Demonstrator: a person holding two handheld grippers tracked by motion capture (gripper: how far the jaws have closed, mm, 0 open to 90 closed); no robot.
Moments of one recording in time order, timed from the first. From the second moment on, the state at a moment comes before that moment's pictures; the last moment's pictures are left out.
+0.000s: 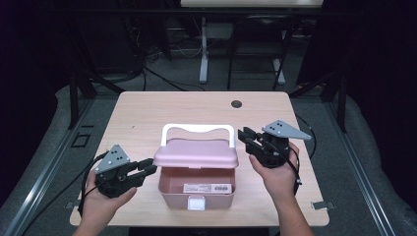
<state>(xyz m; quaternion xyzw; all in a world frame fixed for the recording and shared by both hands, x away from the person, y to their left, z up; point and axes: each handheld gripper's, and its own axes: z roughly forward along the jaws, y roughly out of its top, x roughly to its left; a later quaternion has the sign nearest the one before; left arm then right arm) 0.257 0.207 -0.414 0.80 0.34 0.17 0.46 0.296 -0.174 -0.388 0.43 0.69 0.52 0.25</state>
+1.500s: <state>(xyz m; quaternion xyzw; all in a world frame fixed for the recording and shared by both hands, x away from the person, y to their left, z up) 0.248 0.208 -0.436 0.81 0.35 0.15 0.45 0.298 -0.173 -0.392 0.44 0.69 0.52 0.25</state>
